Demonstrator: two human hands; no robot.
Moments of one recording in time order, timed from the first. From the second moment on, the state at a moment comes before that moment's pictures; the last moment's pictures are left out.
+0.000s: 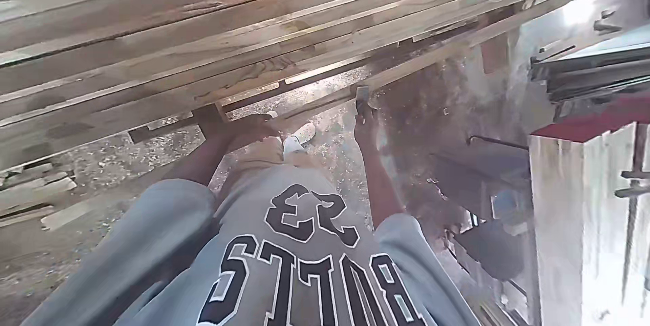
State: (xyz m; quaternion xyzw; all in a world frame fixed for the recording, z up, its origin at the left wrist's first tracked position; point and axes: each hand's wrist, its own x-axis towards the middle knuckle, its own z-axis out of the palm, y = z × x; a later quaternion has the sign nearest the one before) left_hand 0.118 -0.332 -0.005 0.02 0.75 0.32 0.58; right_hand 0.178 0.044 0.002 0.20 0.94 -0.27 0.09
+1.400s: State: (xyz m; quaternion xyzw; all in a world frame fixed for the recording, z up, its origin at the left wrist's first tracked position) left_hand 0.250 -0.628 -0.028 -0.03 0.76 0.22 0.61; right_hand 0.212 -0.070 0.044 0.30 0.92 -0.15 0.21
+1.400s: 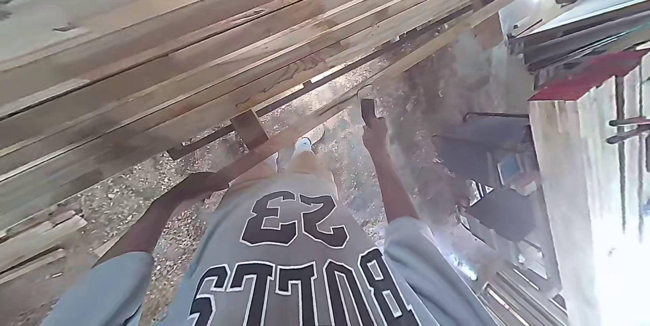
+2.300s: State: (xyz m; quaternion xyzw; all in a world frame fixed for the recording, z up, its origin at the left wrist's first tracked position) left_hand 0.227 -0.632 -0.016 -0.02 0.77 0.19 0.61; right_hand 0.212 -0.119 0.021 0.25 0.94 -0.21 0.14
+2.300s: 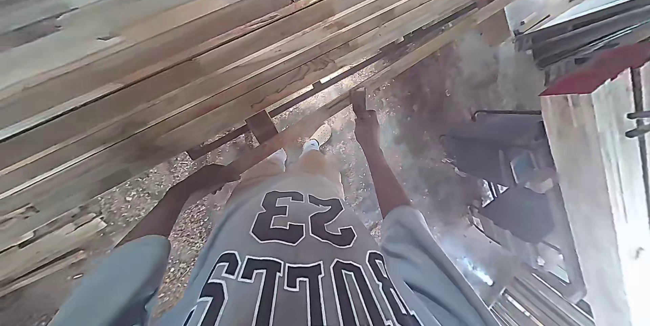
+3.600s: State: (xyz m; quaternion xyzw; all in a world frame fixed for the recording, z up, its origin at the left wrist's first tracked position) left_hand 0.244 -0.638 -0.020 0.00 0.82 0.16 0.55; right_hand 0.187 -0.127 0.071 0.35 0.85 -0.34 0.21
